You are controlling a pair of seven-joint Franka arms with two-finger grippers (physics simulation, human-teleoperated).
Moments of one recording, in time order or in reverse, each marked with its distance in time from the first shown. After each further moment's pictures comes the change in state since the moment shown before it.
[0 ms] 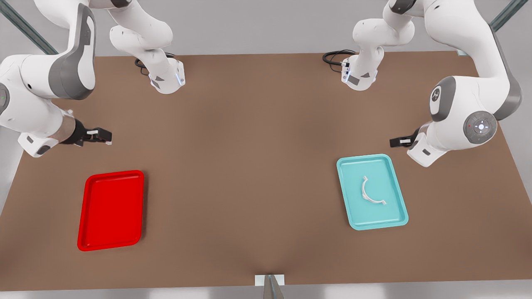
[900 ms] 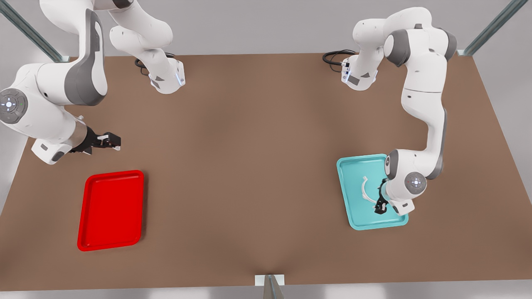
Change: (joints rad) left arm 0.009 0.455 0.031 -0.202 0.029 0.894 -1.150; right arm 0.025 0.012 0.009 -0.037 0.000 0.068 -0.057
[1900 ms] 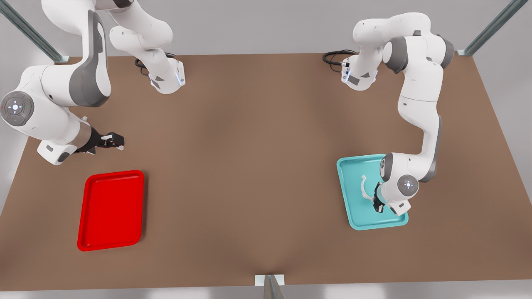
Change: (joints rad) left arm 0.003 0.060 -0.005 0.004 0.041 0.049 -0.152; right arm 0.008 -0.001 0.001 -0.017 0.000 0.000 -0.006
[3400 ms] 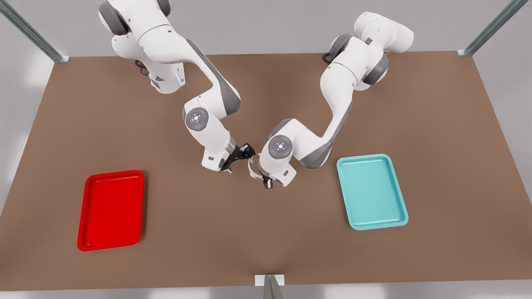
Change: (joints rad) left arm -0.584 0.203 -0.118 0.816 -0.105 -0.493 -0.906; right arm 0.556 0.268 0.008 -0.145 0.303 0.766 0.204
